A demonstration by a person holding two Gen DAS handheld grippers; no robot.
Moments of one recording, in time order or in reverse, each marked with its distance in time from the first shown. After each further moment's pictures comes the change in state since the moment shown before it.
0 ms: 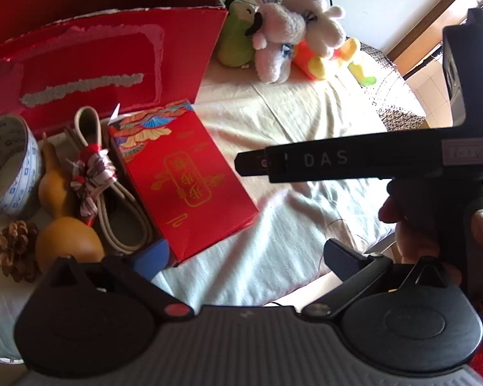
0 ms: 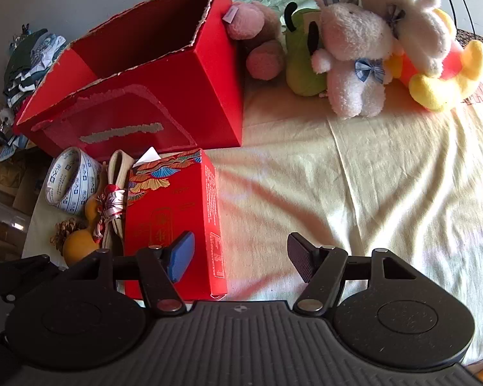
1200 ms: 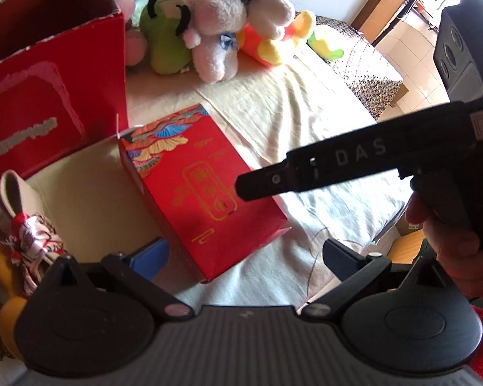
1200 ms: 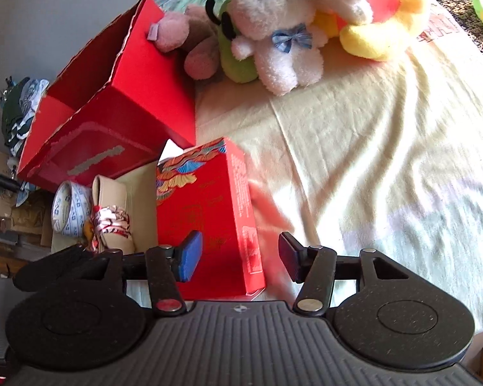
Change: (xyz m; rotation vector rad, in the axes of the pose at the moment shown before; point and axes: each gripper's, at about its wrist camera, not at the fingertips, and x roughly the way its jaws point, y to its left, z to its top) left arm 0.031 -0.037 0.026 0.206 0.019 -0.040; right arm -0.017 -0.068 0.001 0.248 0.015 0.017
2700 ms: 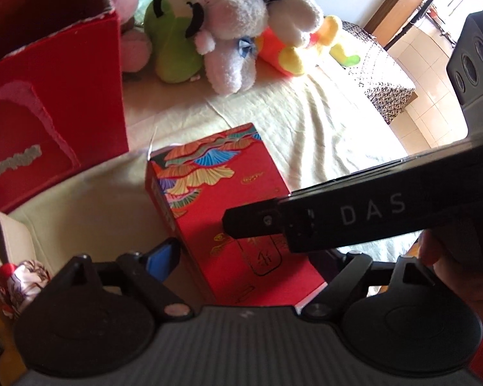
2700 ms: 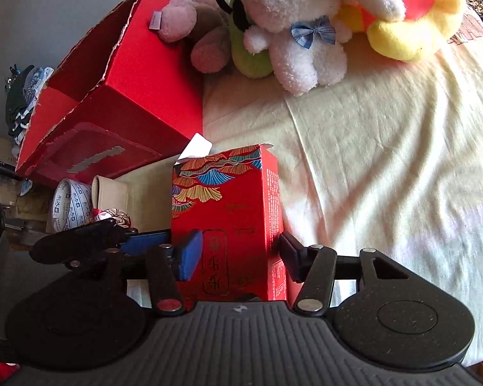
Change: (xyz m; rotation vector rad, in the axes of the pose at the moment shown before) left arm 0.037 0.007 0.036 -0.008 0.012 0.013; right arm 0.006 -0.010 0.014 -0.020 0.069 0.089
